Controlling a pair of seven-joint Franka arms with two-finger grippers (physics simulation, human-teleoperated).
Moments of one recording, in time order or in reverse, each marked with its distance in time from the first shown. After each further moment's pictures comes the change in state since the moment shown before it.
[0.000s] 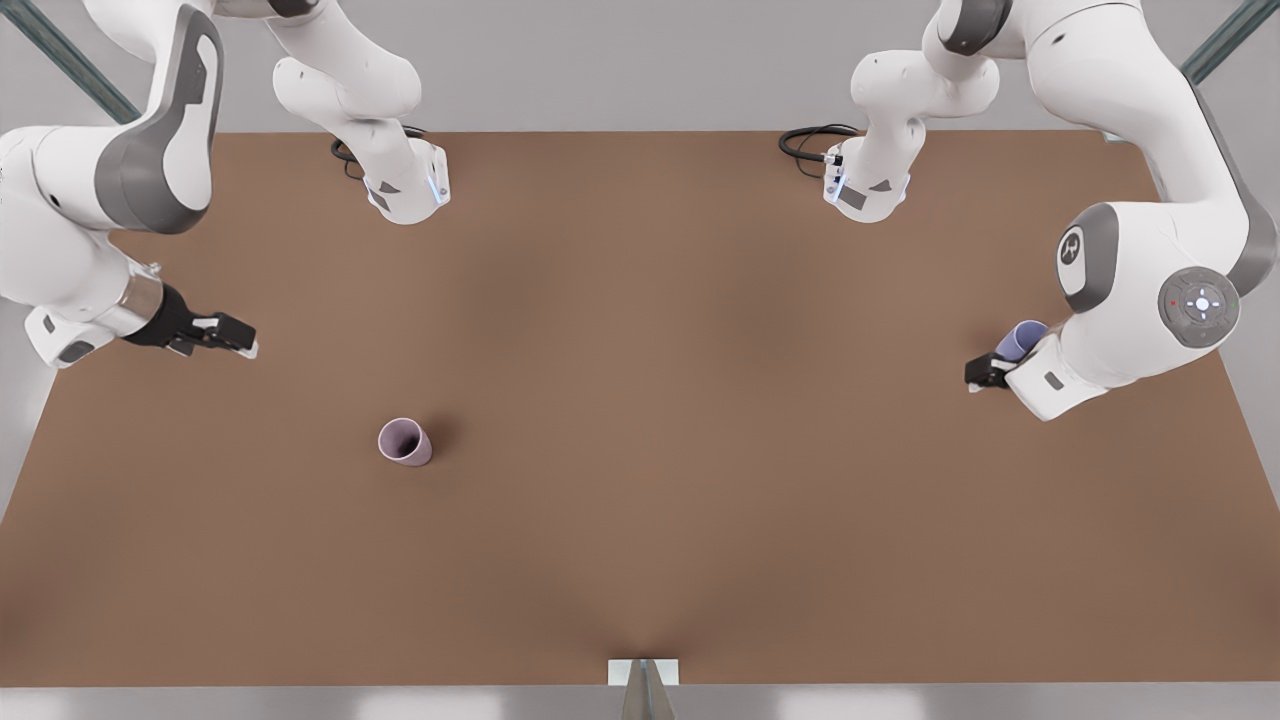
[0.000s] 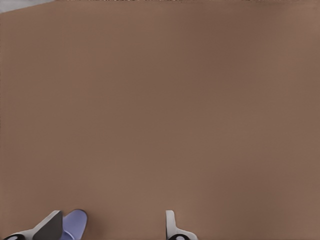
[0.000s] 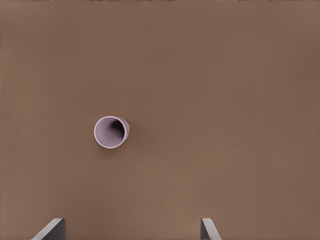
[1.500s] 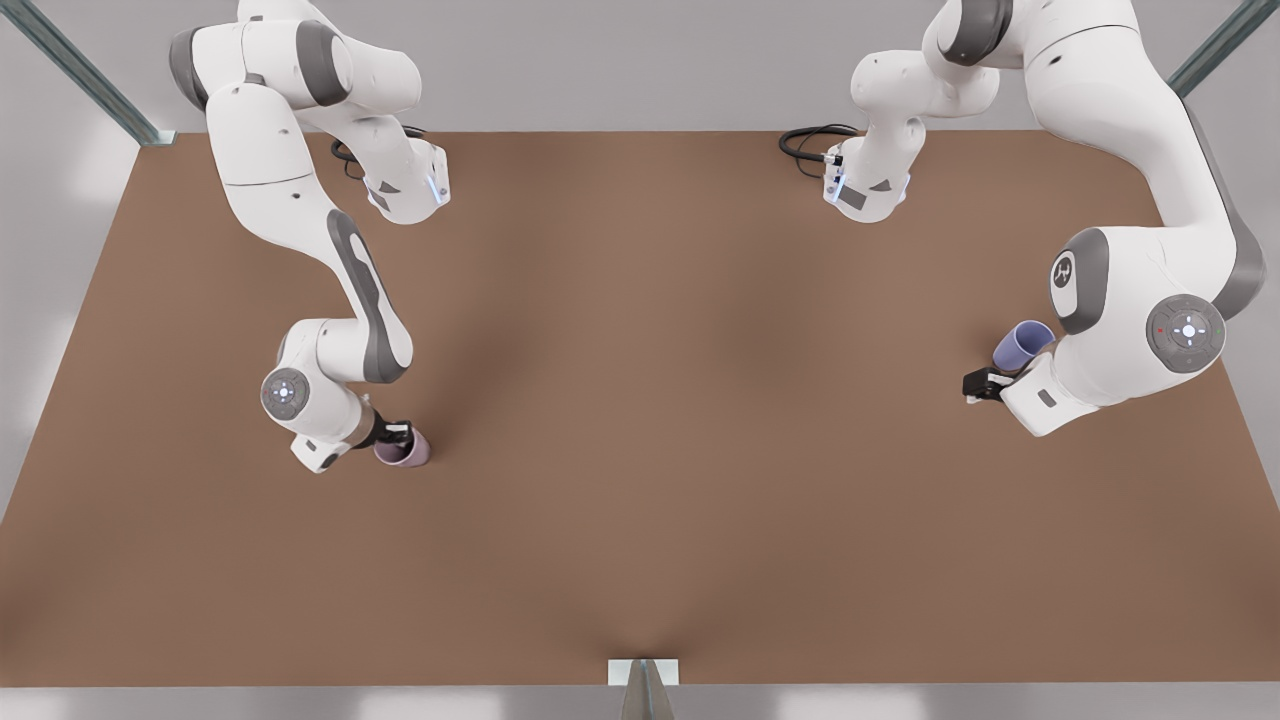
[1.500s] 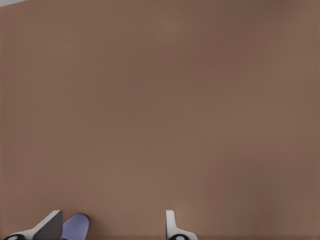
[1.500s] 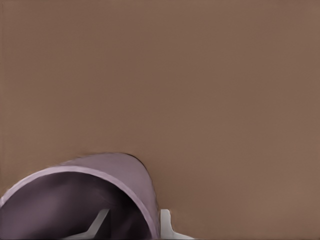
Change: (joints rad) left arm 0.000 0.037 0.012 -0.009 0.005 0.020 0.017; right arm 0.155 0.374 0.000 -0.477 0.095 0.841 -0.094
